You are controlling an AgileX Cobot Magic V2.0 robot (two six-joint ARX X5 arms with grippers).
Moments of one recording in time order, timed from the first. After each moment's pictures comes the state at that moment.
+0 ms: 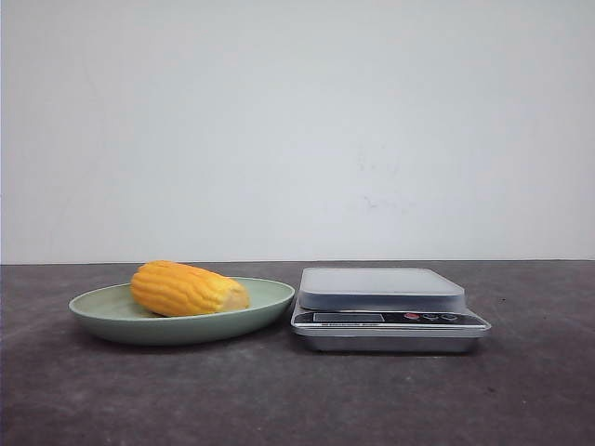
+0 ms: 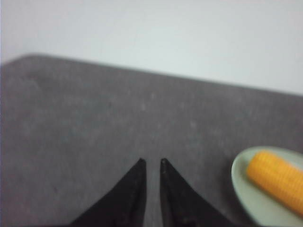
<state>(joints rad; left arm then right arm) 0.01 0.01 0.12 -0.23 -0.05 -0.14 0.84 0.57 1.36 -1.04 0.34 0.16</state>
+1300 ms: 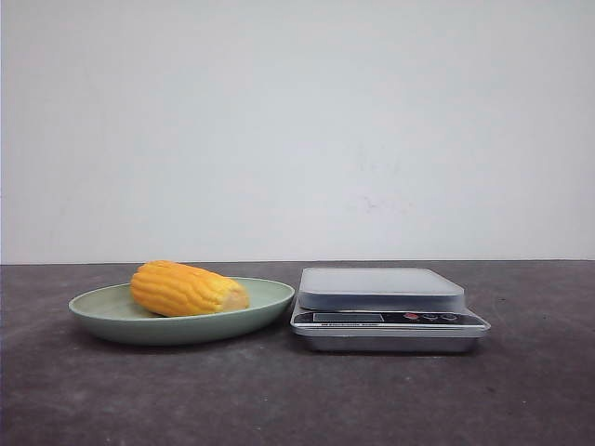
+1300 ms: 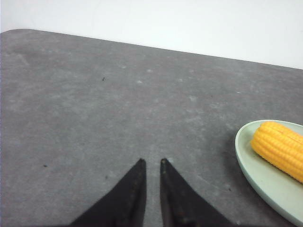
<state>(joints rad) 0.01 0.00 0.03 -0.18 -0.03 -0.13 0.84 0.57 1.36 -1.04 0.34 0.16</state>
